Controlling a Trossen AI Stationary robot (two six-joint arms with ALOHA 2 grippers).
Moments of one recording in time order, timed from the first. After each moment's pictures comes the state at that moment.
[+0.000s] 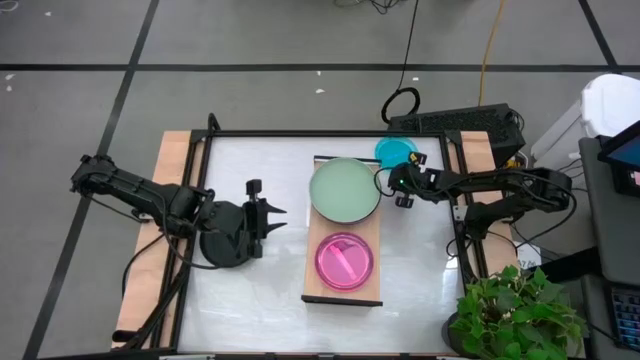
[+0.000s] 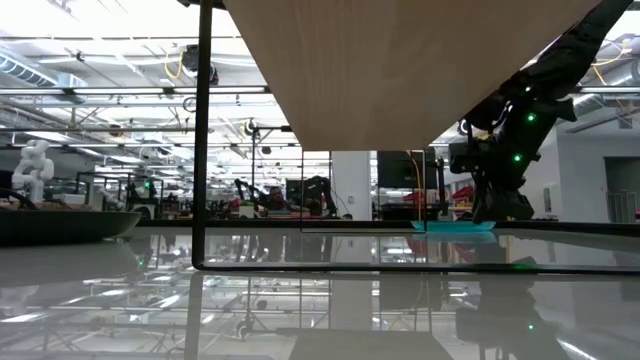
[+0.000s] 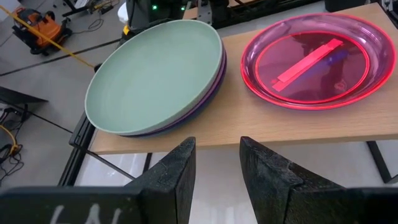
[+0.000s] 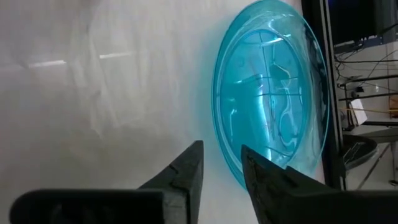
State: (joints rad) left arm -0.33 1.14 1.02 -0.46 -0.44 0.07; right arm -0.44 1.31 0.41 -0.14 0.52 -0.41
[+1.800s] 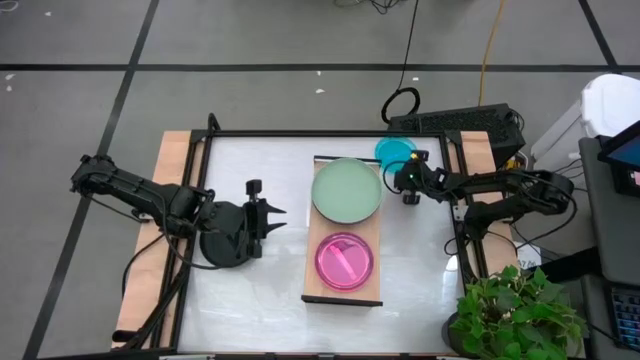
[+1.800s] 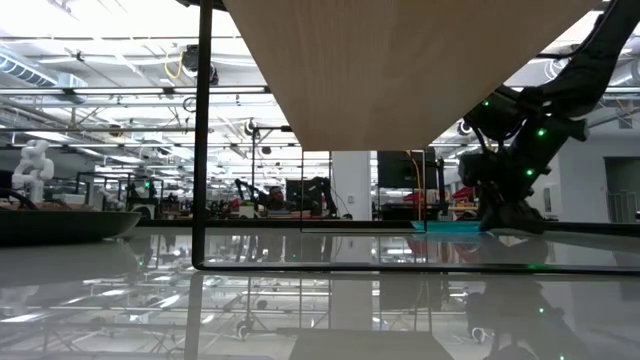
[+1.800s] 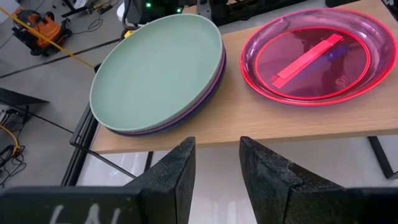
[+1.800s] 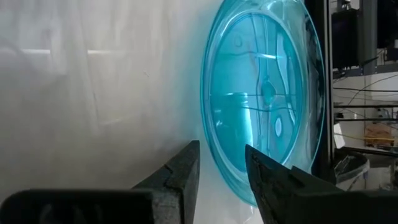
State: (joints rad) left arm -0.33 1.14 1.02 -0.47 -0.44 0.08; right arm -0.58 1.30 0.28 0.12 0.44 -0.70
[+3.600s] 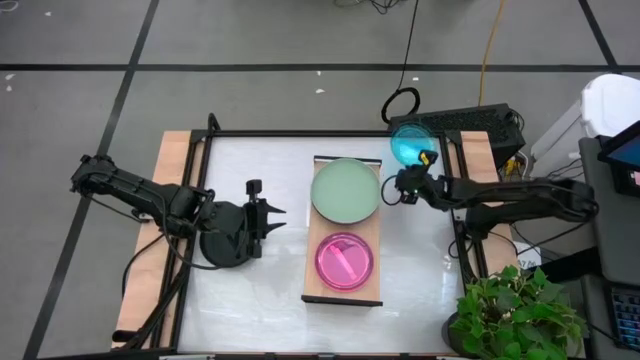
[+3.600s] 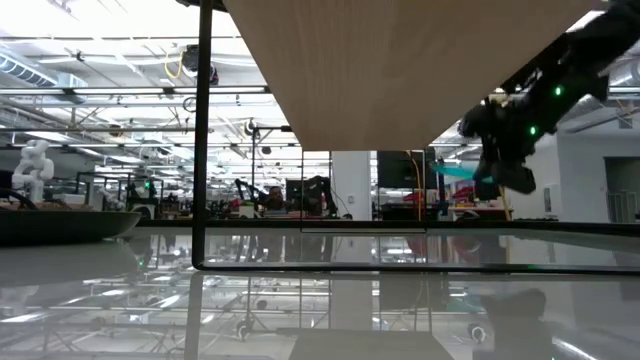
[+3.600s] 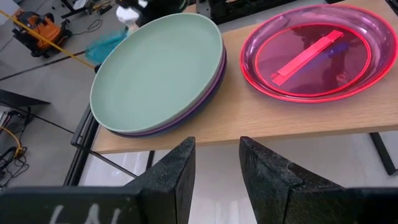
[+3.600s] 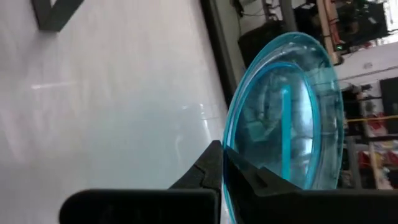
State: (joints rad) left arm -0.33 1.14 1.02 -0.47 -0.44 0.09; right arm -0.30 1.04 0.36 -0.16 0.77 -0.45
